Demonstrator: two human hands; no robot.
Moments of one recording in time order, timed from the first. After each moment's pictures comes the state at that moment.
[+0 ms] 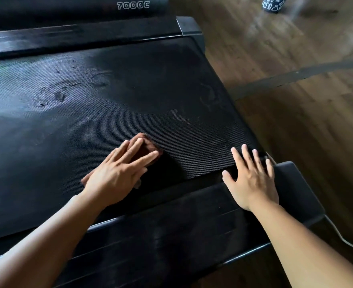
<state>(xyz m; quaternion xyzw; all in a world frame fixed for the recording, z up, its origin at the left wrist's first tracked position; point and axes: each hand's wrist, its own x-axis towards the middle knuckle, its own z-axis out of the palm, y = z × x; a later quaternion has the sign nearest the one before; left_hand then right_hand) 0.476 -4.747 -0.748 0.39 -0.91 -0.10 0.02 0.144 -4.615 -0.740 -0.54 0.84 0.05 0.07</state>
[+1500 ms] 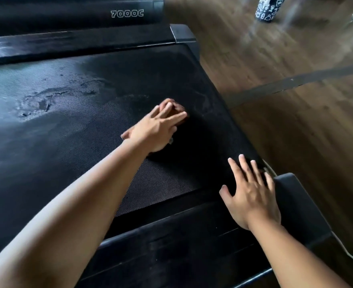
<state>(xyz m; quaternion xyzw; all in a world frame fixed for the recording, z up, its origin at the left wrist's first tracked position) 0.320 -4.868 -0.744 0.36 -0.92 -0.08 0.09 0.143 -4.616 -0.739 -0.53 0.85 0.04 0.07</state>
